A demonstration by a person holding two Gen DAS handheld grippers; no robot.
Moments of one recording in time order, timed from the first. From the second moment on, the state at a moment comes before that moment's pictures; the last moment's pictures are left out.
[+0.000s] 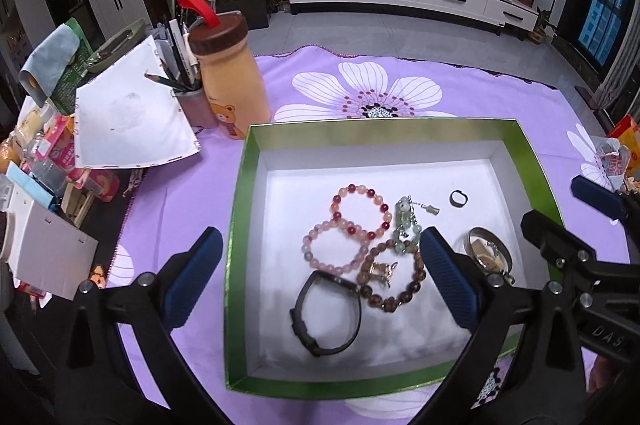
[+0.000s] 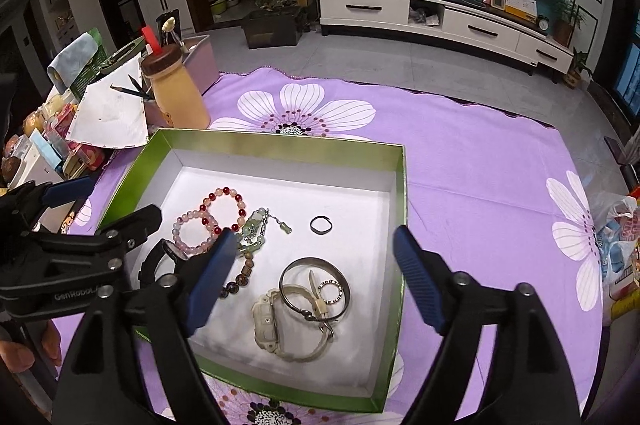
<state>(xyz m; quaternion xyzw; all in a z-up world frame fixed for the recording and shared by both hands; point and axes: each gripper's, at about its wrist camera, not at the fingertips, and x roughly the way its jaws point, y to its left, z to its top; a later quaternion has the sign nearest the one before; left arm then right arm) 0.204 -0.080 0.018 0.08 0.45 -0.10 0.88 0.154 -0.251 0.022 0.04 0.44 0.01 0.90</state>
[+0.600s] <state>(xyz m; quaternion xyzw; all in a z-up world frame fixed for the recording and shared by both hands) 0.176 -0.075 0.044 0.08 0.44 -0.08 0.89 0.128 -0.255 0.042 0.04 0.43 -0.01 0.90</state>
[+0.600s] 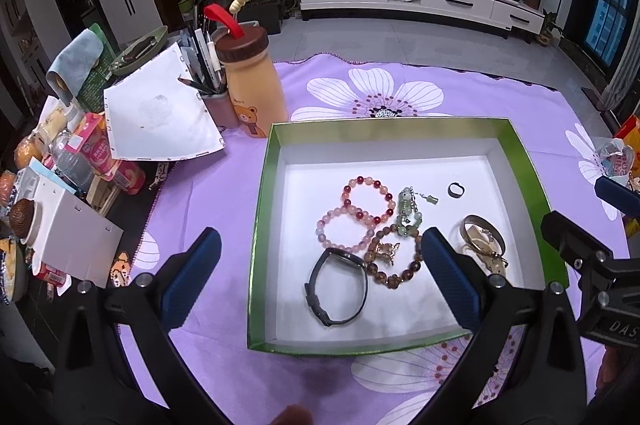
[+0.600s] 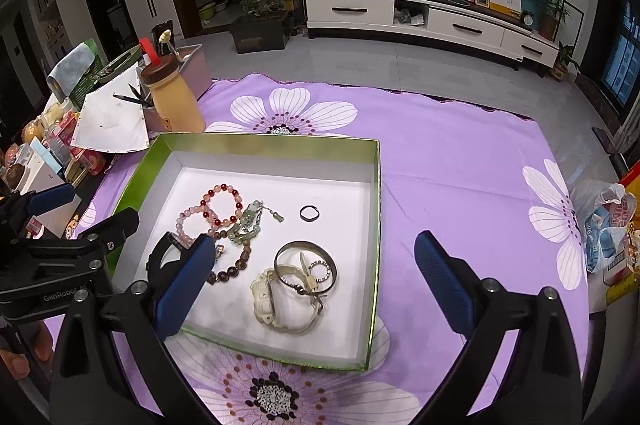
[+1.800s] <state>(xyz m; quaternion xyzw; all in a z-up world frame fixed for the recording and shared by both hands) 0.152 -0.071 0.081 0.08 0.42 -0.07 0.90 0.107 -0.250 0.069 0.01 0.42 -0.02 0.91</state>
